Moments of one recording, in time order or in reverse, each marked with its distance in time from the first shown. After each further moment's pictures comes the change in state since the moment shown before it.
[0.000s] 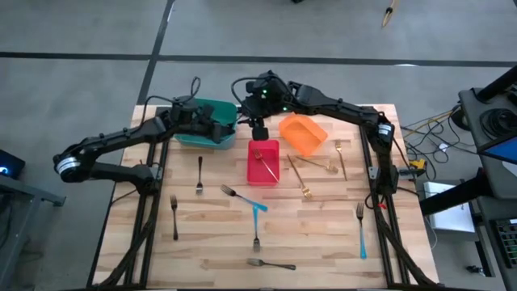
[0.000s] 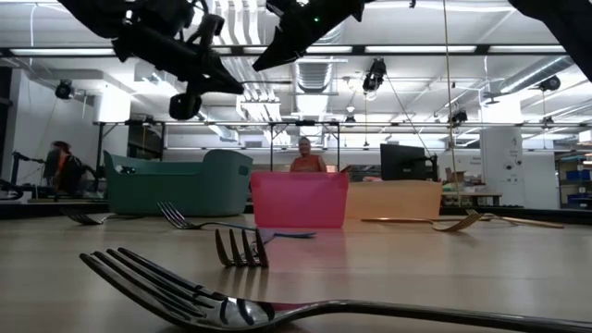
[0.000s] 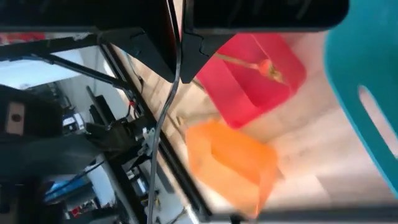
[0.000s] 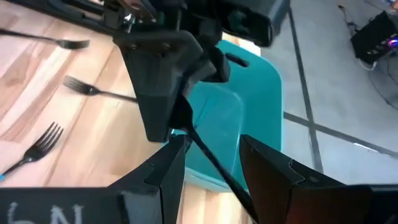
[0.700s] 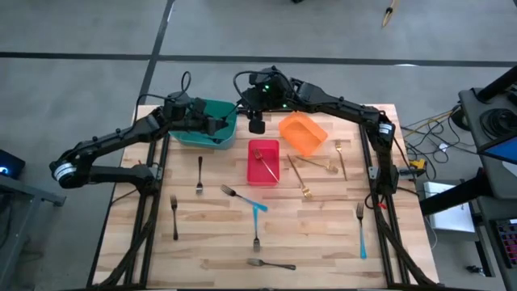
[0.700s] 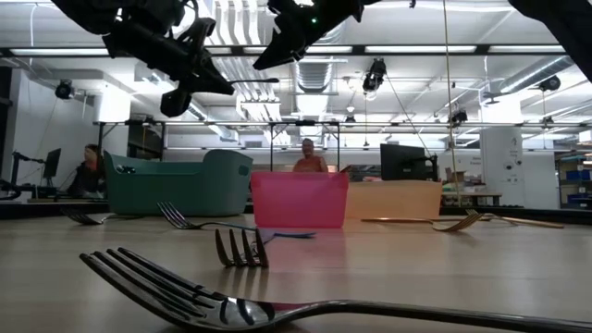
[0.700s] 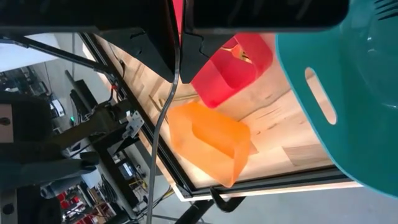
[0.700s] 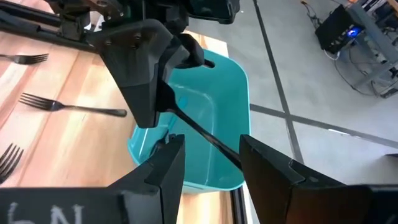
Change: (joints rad) left arm 0.081 -0.070 0.000 -0.052 -0.041 0.090; right arm -0.020 -0.005 0.000 0.074 0.086 0.064
